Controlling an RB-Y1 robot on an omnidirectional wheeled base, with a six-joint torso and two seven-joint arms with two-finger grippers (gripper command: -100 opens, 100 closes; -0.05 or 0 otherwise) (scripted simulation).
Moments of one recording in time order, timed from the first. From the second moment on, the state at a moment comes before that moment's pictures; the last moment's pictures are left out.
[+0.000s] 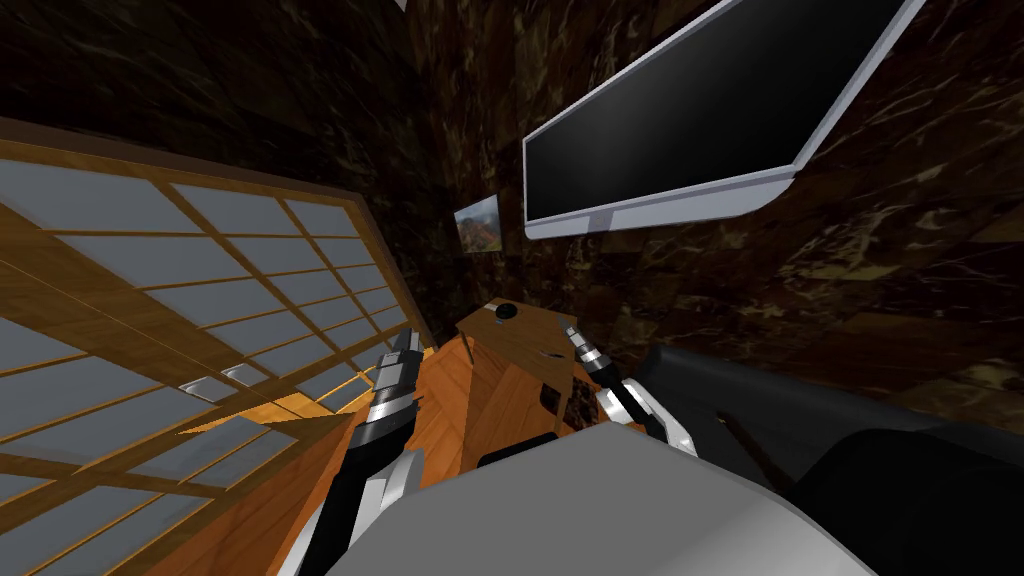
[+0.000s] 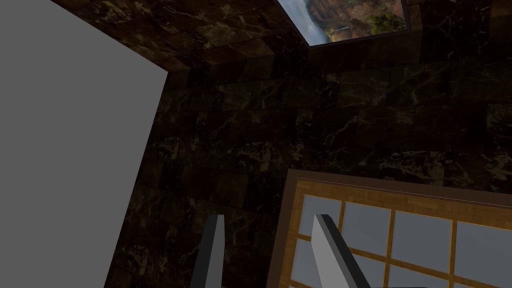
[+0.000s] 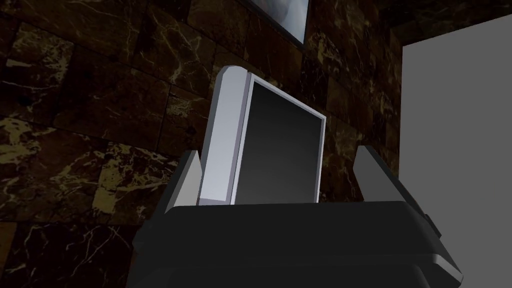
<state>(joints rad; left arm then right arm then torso) 0.52 0.03 -0.03 -2.31 -0.03 -0.38 -0.14 0.41 -0.26 -0.03 -1.98 0.26 -0.43 0.14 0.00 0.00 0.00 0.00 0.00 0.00</state>
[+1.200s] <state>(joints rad) 0.52 0.03 -0.03 -2.31 -0.03 -0.38 -0.14 0.32 -0.49 -0.05 -1.67 0.49 -0.51 0.16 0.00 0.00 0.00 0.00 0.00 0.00</state>
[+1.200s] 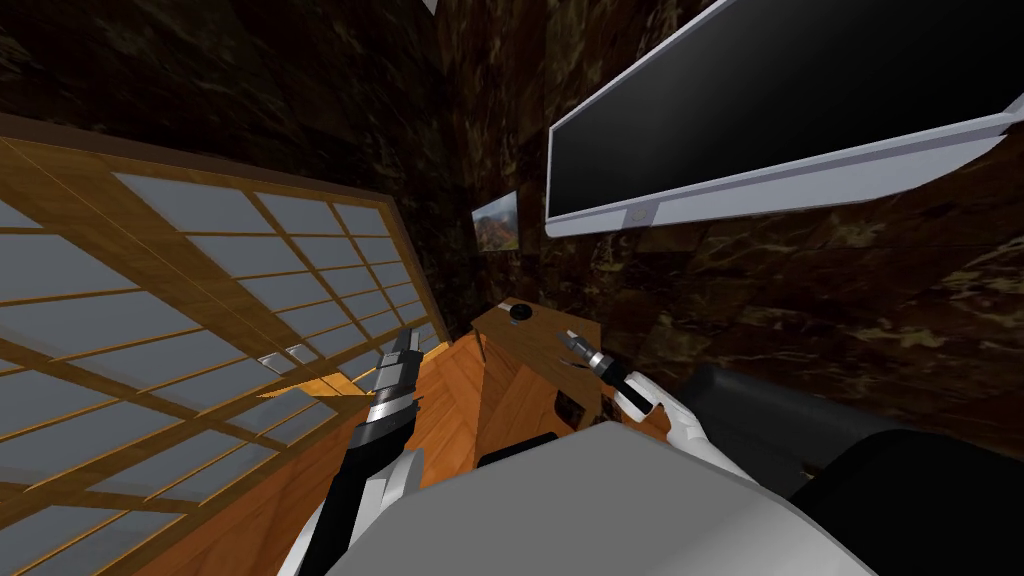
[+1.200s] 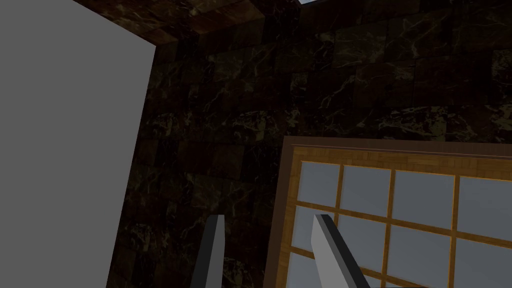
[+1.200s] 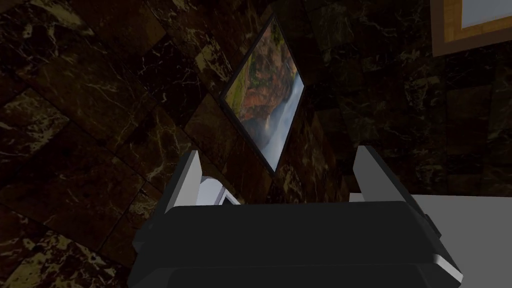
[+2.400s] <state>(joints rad) 0.52 0.03 -0.03 -2.31 -0.03 -0.38 -0.14 0.25 -0.67 -0.03 -1.37 0.71 -0.58 0.18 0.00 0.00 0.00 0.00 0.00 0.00</state>
